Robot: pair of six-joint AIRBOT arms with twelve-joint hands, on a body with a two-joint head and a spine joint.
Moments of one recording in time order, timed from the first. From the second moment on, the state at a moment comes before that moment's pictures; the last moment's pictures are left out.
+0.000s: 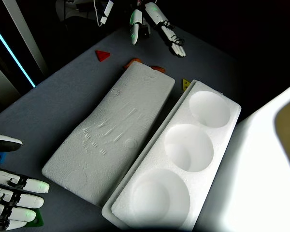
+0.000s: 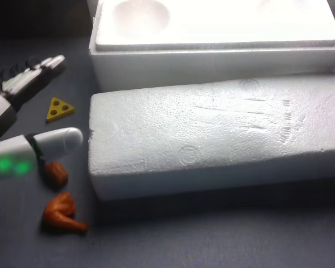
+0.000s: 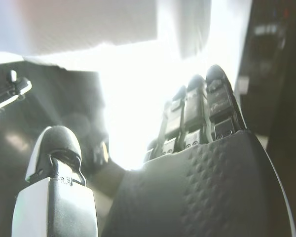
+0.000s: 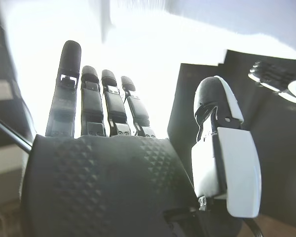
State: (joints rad) left arm 1.06 -0.91 1.03 -0.25 -1.25 0.46; right arm -1.07 -0.70 0.86 0.38 1.26 -0.77
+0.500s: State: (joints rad) left arm 0.79 -0.98 1.18 -0.04 -1.07 0.46; right arm -0.72 -0.80 0.96 0.18 1.03 -0.87
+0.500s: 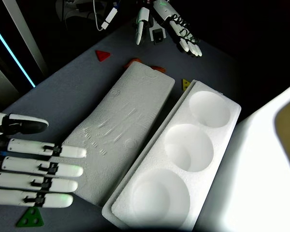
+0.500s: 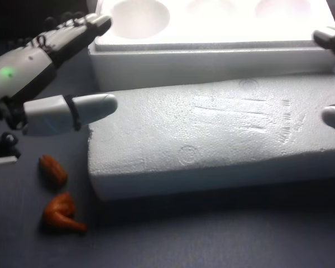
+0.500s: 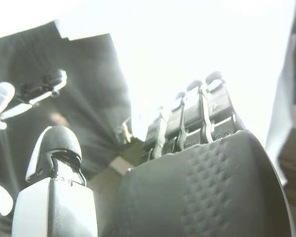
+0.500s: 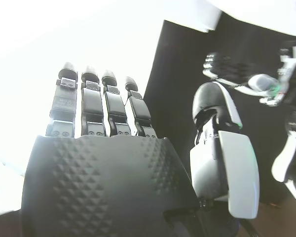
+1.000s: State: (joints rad) left arm 0.67 -1.03 1.23 0.08 -0.97 0.44; right arm -0.65 -0.84 0.99 0.15 0.96 -0.90
